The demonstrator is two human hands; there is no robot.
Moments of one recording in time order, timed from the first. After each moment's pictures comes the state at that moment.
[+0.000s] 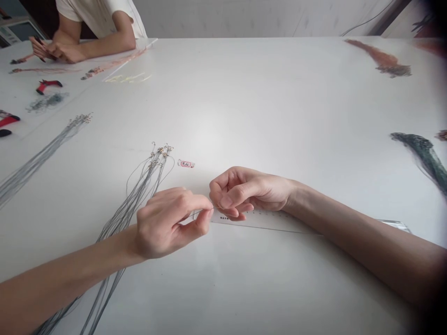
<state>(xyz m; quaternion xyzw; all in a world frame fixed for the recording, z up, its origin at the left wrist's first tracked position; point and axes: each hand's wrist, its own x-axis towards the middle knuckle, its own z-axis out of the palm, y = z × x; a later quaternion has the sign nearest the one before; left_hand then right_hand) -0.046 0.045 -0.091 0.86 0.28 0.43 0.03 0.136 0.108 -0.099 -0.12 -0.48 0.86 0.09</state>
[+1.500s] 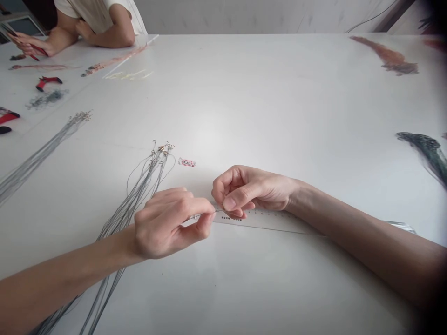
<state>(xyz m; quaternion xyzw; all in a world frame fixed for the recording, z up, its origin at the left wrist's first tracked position) -0.047 0.044 -0.086 0.87 0.27 0.40 0.03 0.137 0.108 -0.099 -0.15 -0.49 0.86 0.09</state>
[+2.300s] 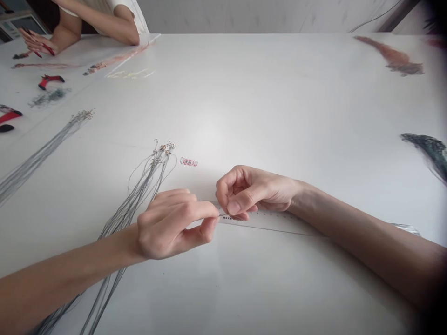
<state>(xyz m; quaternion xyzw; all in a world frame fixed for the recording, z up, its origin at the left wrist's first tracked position) -0.048 0.044 -0.087 0.89 0.24 0.39 0.03 0.140 0.109 -0.100 -0.17 -0.54 0.82 0.09</state>
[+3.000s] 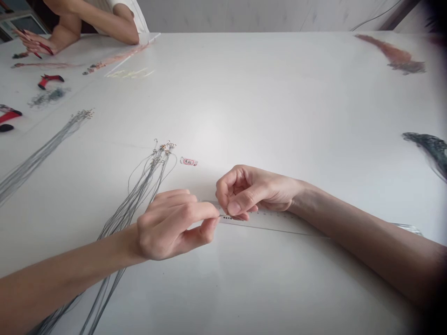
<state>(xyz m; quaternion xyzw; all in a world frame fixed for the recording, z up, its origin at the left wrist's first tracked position) -0.049 0.045 -0.089 0.89 0.22 0.40 0.02 0.139 0.110 -0.100 -0.15 -0.54 0.82 0.09</state>
